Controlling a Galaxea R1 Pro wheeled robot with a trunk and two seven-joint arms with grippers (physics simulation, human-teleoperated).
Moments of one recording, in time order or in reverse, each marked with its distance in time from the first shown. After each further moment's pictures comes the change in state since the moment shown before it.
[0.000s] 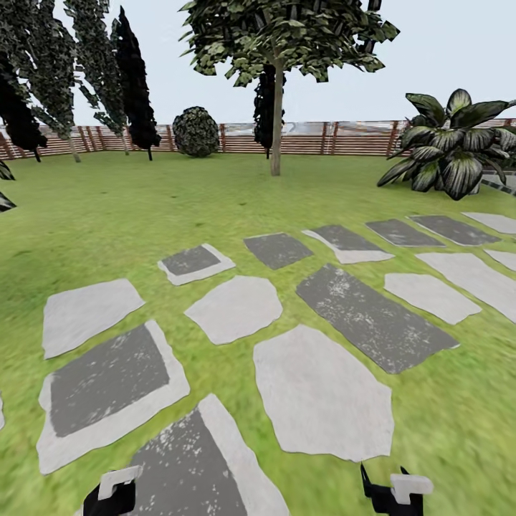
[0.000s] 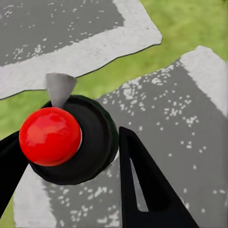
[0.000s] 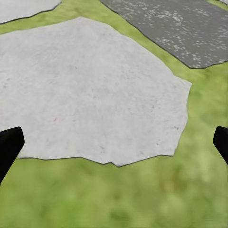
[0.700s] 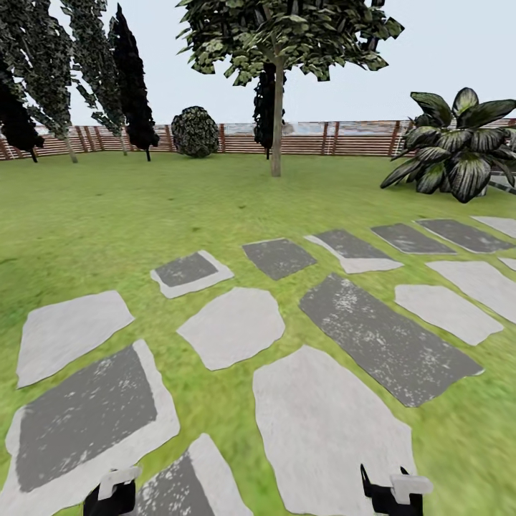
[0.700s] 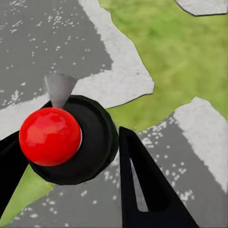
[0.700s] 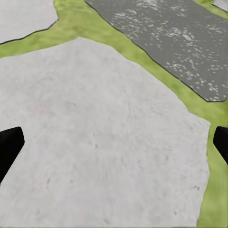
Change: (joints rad) left arm 0.000 0.000 0.000 0.000 0.000 -0.001 0.000; right arm 0.000 0.001 0.000 0.000 0.000 0.000 -0.001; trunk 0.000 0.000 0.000
